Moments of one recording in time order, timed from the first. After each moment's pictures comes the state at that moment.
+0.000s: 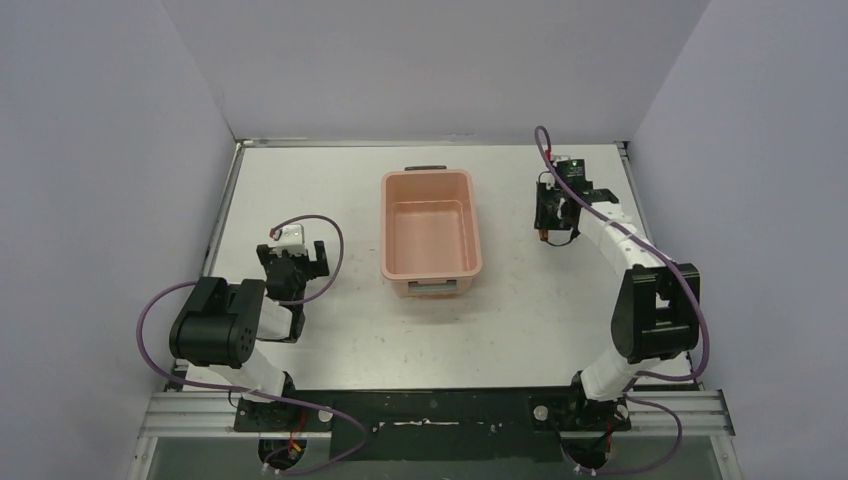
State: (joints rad) left arm -0.08 1.61 0.23 1.16 -0.21 -0.02; right arm 0.11 1.65 1.20 -0.52 0.02 0.11
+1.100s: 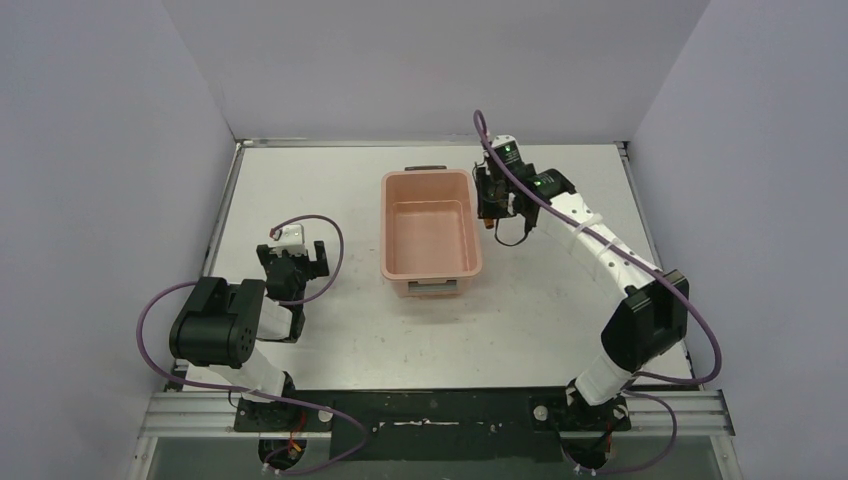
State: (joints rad) left arm -0.08 1.61 0.23 1.16 -0.21 -0.02; right arm 0.48 1.61 1.52 -0.77 0.15 0.27
